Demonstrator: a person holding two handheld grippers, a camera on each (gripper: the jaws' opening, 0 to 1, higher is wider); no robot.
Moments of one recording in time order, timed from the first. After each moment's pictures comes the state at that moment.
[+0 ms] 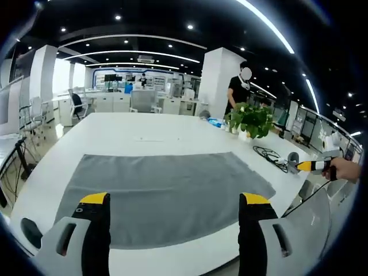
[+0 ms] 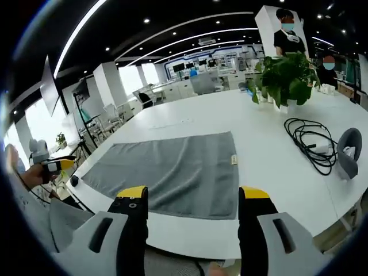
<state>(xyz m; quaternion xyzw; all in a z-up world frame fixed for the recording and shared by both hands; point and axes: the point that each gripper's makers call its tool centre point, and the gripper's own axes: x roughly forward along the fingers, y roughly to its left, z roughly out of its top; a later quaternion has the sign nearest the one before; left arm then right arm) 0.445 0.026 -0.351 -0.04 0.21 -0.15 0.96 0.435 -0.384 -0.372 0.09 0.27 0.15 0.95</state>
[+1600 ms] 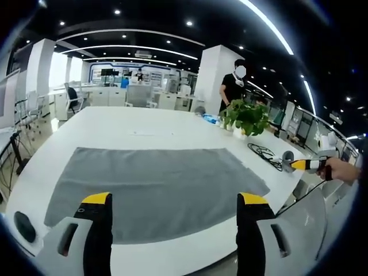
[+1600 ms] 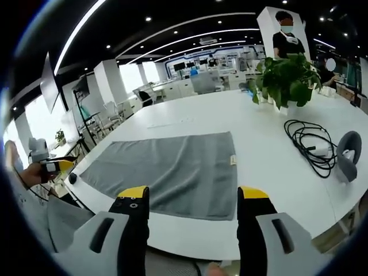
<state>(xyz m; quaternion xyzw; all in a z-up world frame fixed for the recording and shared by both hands) 0.439 0.009 -0.361 -0.05 0.23 -0.17 0.96 0.437 -0.385 -0.372 0.08 0.27 0.15 0.95</state>
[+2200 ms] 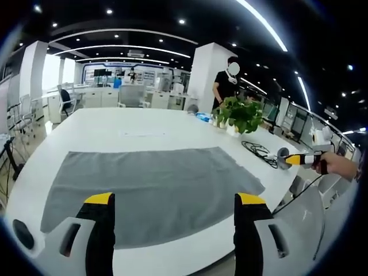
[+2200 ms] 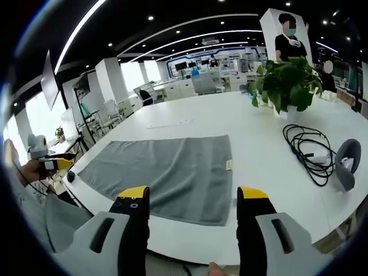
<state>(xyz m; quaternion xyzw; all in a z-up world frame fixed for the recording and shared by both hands) 0.445 -0.011 -0.355 -0.04 0.23 -0.19 0.95 0.449 -0.398 -0.366 0.07 0.27 0.15 0.95</state>
